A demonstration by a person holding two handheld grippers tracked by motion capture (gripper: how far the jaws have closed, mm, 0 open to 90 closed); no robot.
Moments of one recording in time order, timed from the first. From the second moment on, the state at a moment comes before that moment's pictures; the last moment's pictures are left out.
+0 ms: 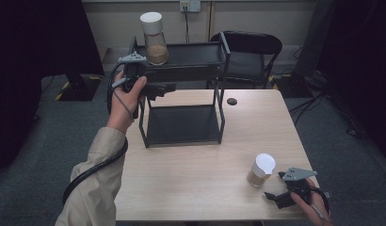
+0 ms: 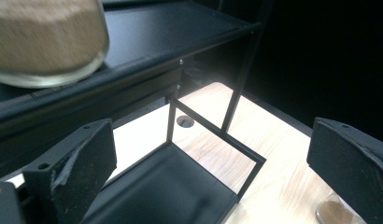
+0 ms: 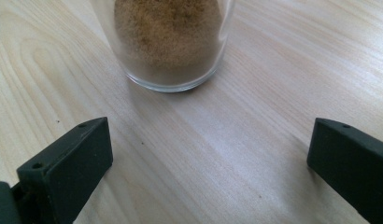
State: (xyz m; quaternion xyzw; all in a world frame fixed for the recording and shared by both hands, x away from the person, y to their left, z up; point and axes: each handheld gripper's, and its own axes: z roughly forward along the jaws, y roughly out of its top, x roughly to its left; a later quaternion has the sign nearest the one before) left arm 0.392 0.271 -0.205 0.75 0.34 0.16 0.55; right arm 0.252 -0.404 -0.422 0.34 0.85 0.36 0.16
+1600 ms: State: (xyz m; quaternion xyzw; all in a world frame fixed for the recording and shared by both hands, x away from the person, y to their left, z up) left arm 0.375 0.271 -0.283 0.76 0.35 0.13 0.53; right arm 0.252 -0.405 -0.422 0.33 0.86 0.36 0.16
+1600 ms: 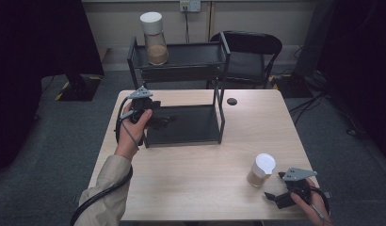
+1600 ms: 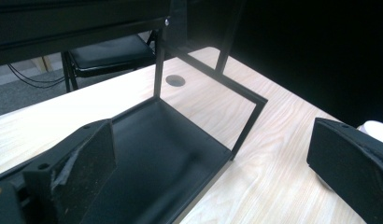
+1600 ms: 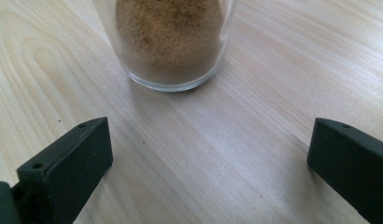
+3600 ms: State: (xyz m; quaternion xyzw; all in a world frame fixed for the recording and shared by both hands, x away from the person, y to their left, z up) left arm 0.343 0.297 -0.397 0.79 0.38 0.09 0.48; right arm 0.252 -0.405 -0.422 0.33 0.86 0.36 0.16
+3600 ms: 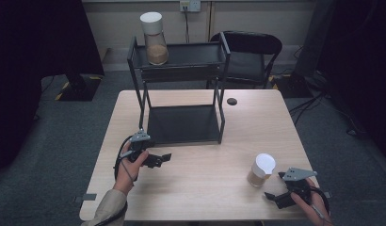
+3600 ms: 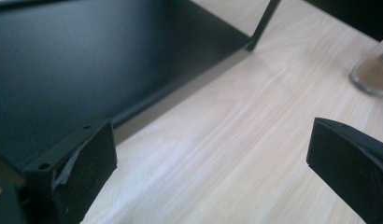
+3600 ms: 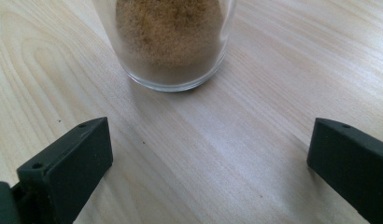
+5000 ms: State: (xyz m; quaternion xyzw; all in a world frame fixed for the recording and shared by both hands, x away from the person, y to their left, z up) left arm 0.312 0.282 -0.423 0.85 0.34 0.15 0.37; right arm 0.252 -0.405 -0.422 0.33 0.86 0.36 0.15
